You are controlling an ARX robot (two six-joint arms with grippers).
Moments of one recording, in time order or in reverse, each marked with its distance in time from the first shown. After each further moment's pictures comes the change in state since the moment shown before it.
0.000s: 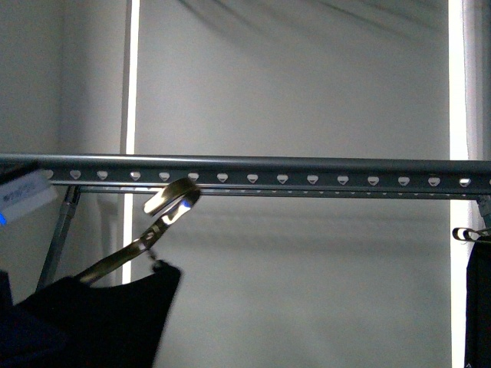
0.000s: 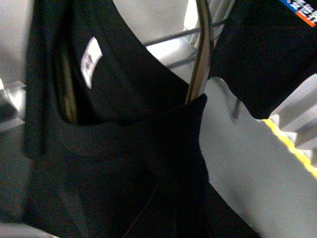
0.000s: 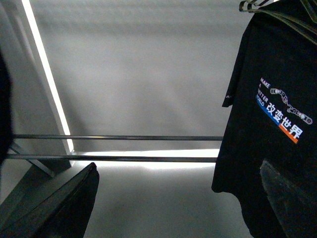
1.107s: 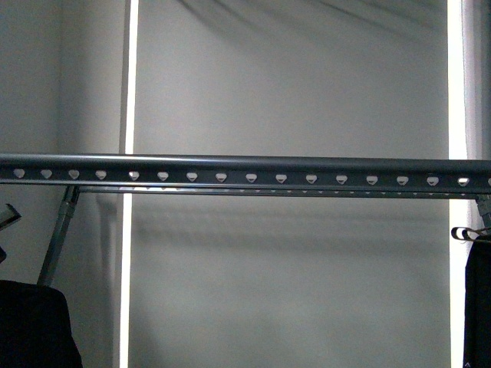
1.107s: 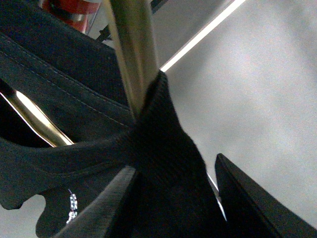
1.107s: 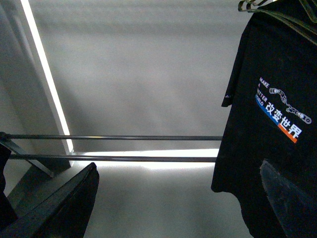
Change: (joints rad) left arm 0.122 0.375 0.291 0.153 -0.824 -1.067; right arm 0.000 0.000 0.000 0.000 0.000 0.000
